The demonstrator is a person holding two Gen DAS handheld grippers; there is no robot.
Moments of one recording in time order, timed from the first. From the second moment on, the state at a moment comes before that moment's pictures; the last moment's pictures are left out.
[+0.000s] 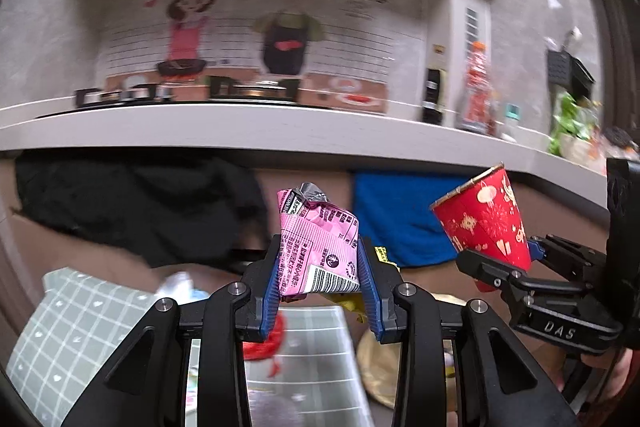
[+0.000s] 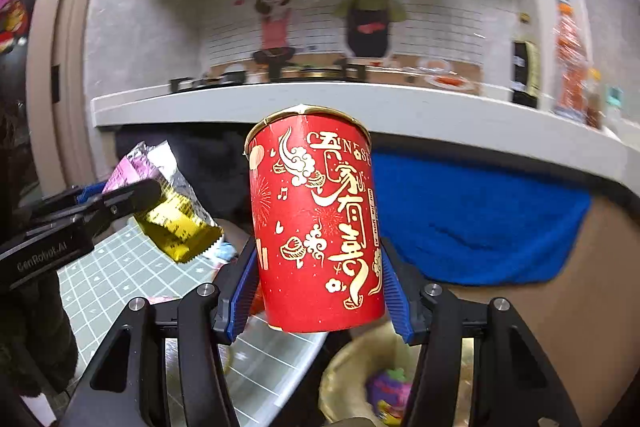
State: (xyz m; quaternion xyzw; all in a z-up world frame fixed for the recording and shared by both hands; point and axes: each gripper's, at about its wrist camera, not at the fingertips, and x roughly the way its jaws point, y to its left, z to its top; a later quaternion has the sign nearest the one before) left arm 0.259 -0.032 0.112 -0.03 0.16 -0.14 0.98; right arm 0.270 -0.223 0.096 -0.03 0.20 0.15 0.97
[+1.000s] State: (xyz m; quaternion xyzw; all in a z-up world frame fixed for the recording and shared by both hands) left arm 0.316 -0.168 0.038 -0.02 0.26 -0.25 0.93; right arm 0.283 -0.352 0.028 0.06 0.26 0.05 0.96
